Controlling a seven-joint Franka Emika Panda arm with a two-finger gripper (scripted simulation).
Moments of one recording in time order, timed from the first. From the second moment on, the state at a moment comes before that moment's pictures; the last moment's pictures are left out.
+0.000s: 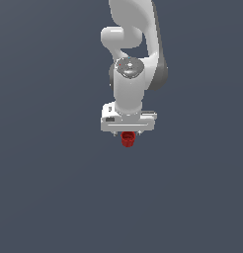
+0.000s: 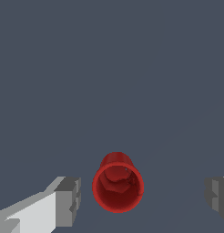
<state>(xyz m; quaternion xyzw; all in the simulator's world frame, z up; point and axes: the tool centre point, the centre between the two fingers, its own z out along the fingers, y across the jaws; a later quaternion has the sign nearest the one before) -0.007 0.023 0.170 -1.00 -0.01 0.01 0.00</state>
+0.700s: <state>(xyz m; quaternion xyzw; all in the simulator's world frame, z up) -0.012 -0.007 0.166 -1.00 0.03 0.02 0.01</state>
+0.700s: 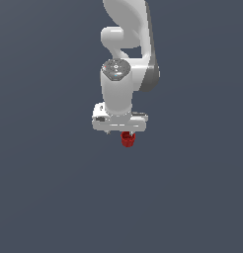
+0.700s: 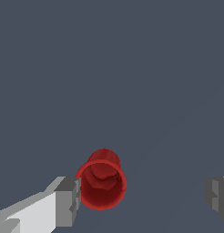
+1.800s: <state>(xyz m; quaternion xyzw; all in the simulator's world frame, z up) -0.059 0.031 0.104 -1.00 0.10 0.00 0.00</state>
